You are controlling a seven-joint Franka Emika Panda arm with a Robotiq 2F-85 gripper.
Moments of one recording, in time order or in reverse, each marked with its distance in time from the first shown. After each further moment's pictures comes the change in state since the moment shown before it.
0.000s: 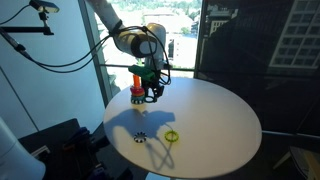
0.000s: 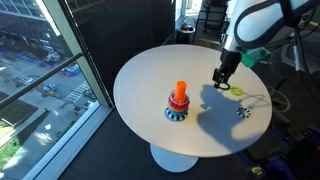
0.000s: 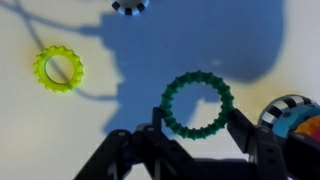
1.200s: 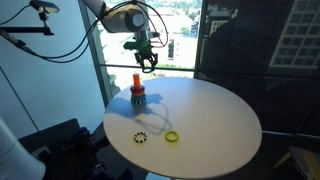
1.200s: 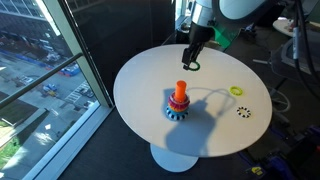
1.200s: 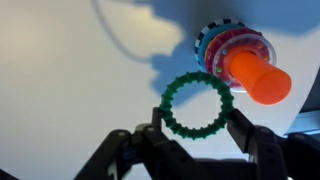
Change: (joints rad) arm 0.158 -0.033 0.067 0.205 -0.155 -0.003 0.030
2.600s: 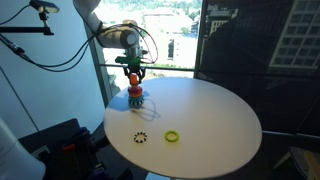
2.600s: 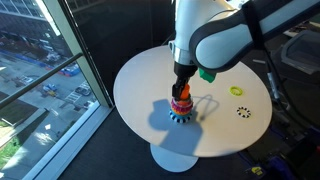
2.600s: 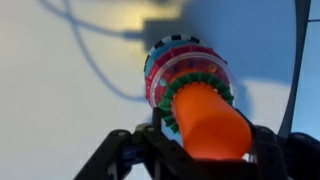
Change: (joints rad) arm 0.082 0.162 0.051 0.018 -0.016 0.000 -0.011
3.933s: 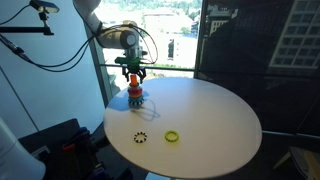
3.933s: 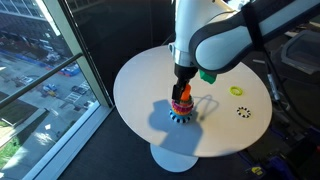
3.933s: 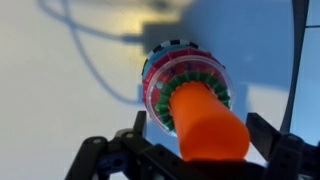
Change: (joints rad) arm 0.000 0.004 0.003 -0.002 -0.001 -0.013 -0.009
